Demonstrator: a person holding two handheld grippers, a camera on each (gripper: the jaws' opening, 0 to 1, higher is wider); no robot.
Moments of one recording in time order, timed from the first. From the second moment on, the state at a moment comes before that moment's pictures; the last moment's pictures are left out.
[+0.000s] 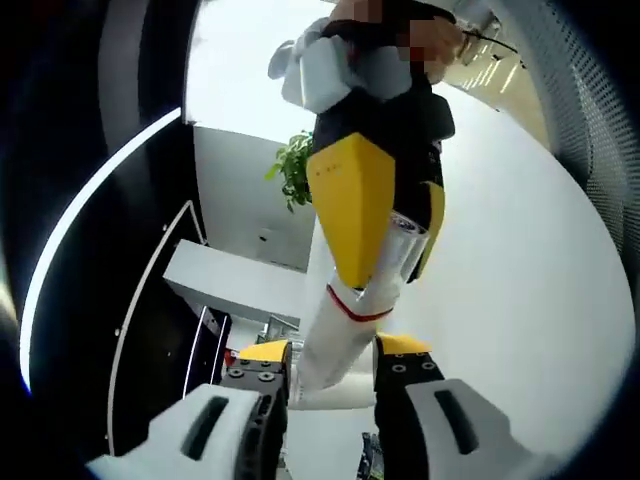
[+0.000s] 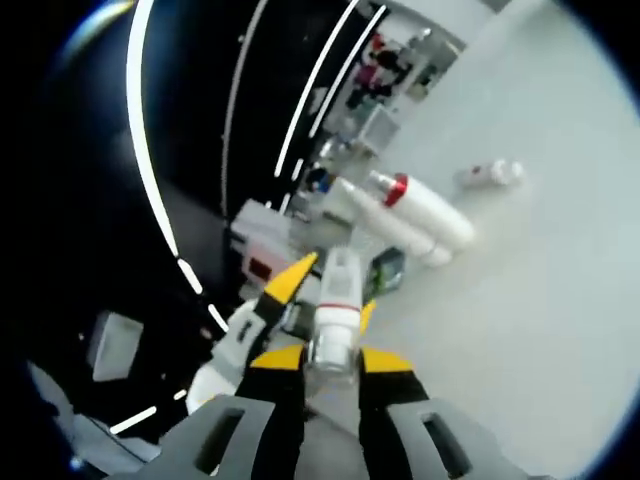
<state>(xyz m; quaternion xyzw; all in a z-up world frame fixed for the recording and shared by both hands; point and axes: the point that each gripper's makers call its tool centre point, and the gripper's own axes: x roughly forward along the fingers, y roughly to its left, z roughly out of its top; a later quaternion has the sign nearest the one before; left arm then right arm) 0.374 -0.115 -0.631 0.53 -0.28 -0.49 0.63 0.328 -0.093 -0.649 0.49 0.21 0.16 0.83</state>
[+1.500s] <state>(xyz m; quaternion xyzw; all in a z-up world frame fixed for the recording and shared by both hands) 0.356 -0.111 -0.662 0.63 -0.31 -0.51 0.50 0.320 -0.087 -0.664 0.62 0.22 0.19 0.72</state>
